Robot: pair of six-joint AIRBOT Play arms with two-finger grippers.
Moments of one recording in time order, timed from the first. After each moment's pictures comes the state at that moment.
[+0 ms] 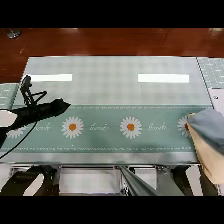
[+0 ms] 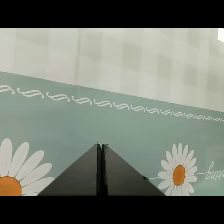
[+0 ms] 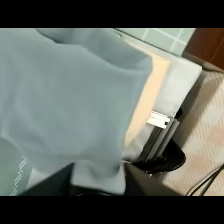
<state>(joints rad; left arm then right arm) -0.04 -0.76 0.54 0.84 -0.77 -1.48 -1.05 -0.74 1.11 -1.71 1.82 1.72</state>
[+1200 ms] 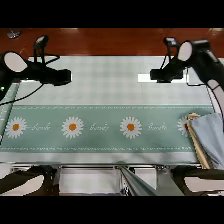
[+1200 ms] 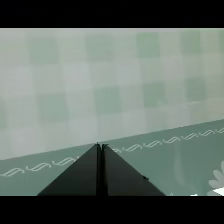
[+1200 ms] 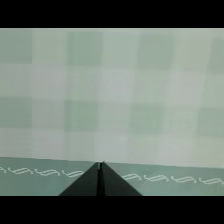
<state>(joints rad) -0.13 -1.28 1.21 1.22 -1.03 -1.54 0.22 -1.55 1.51 -1.60 1.27 1.80</state>
